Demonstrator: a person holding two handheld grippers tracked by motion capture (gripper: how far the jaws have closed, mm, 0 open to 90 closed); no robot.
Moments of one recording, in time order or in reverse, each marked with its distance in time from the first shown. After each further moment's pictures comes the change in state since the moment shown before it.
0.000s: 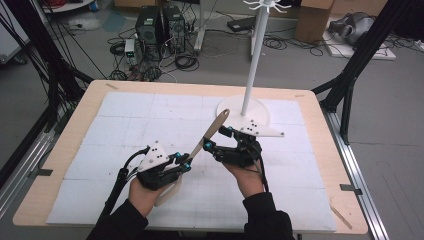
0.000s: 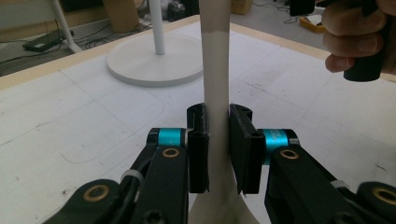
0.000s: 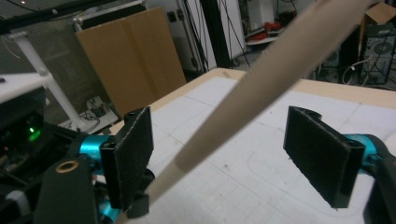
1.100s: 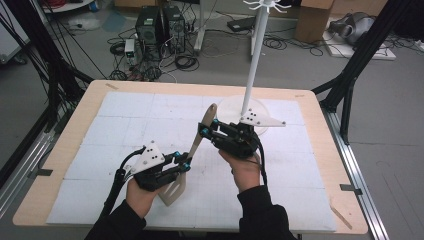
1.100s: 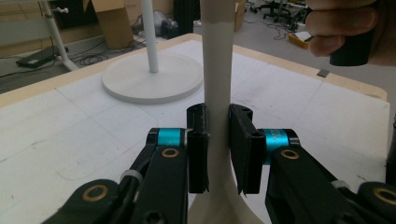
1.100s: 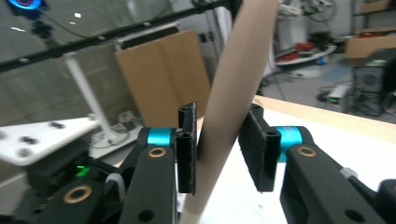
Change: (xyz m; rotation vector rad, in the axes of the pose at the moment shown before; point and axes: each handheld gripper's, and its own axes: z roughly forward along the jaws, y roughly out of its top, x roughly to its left) left arm -0.001 0.006 -0.010 -0.072 -0.033 0.002; right arm 0.015 0.033 0.003 -0.074 0.152 -0.007
